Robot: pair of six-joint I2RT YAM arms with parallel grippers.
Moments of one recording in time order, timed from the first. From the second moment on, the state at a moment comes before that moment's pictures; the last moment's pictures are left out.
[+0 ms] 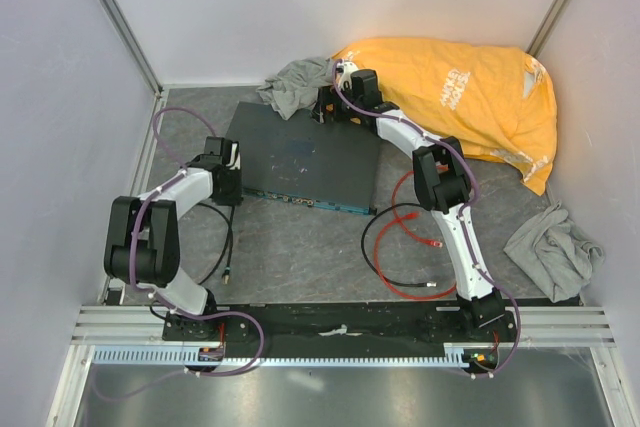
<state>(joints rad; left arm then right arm) -0.11 1.59 0.90 -0.42 -0.04 -0.12 0.40 2.54 2.13 -0.07 -0.34 0.26</state>
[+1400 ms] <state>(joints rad) -0.10 1.69 1.02 -0.54 -0.01 -0.06 0.38 2.55 2.13 -0.09 -0.48 0.16</state>
